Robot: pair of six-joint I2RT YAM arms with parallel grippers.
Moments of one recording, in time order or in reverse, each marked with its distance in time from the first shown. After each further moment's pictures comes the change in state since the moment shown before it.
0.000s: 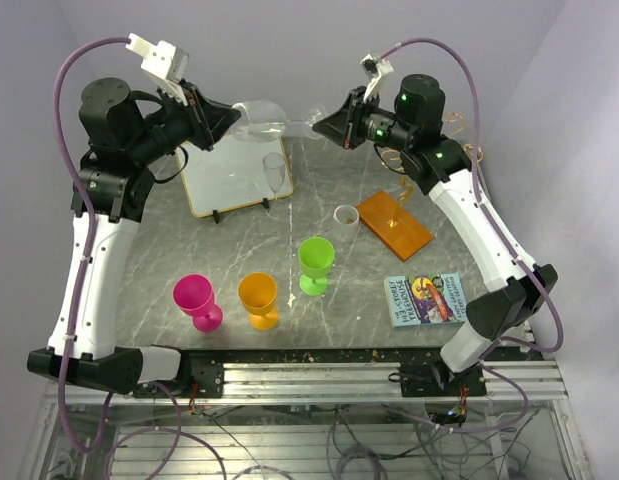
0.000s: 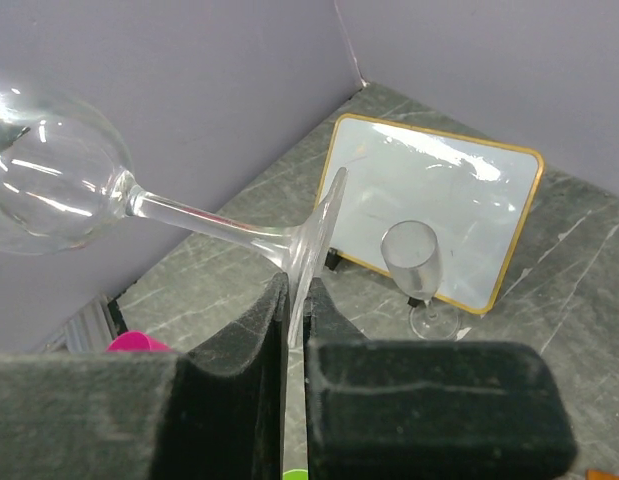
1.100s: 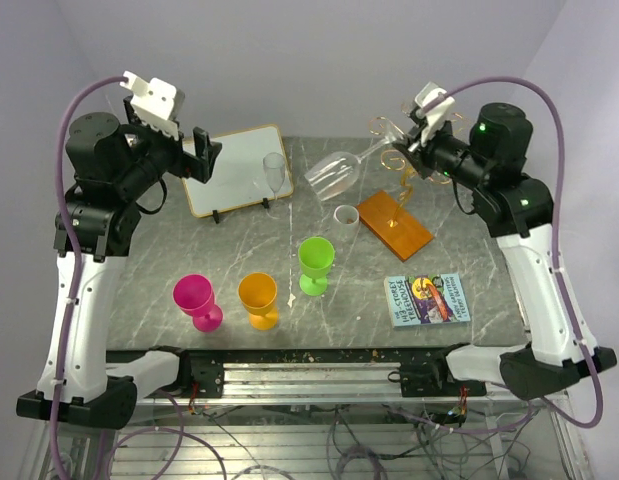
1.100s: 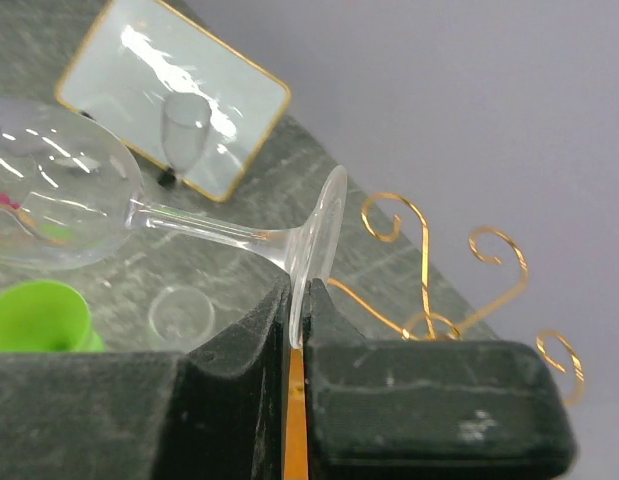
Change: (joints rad) left arm 0.029 -0.174 -0.122 -0.145 -0.287 0.309; right arm -0.114 -0.361 -0.132 -0.313 0.166 -0.705
